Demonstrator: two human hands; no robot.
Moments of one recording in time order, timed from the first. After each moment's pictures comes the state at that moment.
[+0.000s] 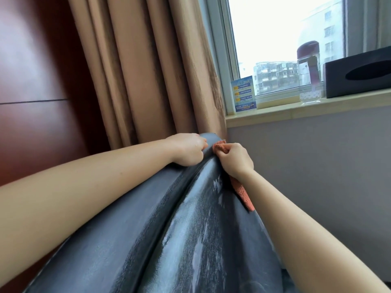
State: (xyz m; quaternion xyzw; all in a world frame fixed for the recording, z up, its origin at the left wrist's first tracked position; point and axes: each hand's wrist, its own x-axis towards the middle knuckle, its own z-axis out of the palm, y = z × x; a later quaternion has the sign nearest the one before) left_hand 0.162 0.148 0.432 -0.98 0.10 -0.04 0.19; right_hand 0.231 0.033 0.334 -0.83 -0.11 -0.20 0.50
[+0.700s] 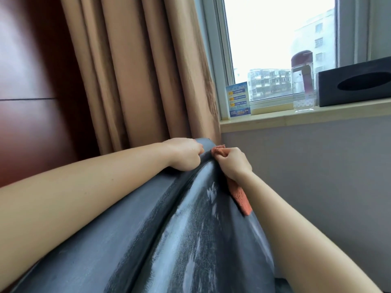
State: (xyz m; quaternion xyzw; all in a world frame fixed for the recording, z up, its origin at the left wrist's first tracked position) left_hand 0.171 0.144 0.433 -0.98 0.09 -0.02 0.18; right_hand 0.263 0.023 0.333 -0.84 -0.10 -0.17 0.50
